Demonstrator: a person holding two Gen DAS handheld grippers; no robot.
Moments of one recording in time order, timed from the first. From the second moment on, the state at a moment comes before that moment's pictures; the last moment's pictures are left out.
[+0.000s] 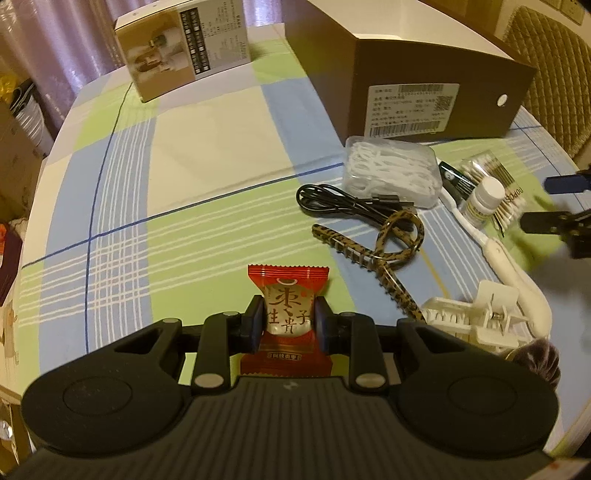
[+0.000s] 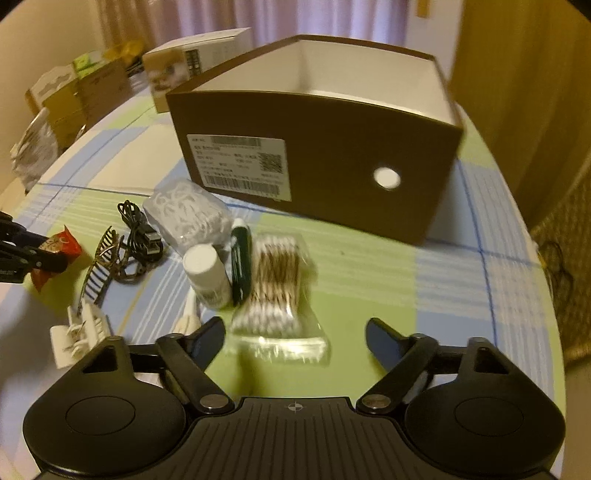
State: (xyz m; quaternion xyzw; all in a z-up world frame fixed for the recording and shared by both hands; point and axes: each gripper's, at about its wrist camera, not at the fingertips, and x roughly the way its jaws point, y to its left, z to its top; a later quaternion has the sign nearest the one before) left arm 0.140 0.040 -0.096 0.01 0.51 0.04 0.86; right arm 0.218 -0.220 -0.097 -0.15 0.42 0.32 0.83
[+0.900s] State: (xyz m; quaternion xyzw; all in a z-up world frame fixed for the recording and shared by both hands) left arm 0.144 0.034 -0.095 0.00 0.51 0.06 0.86; right arm 0.237 -0.249 -0.092 -0.11 0.45 0.30 0.83
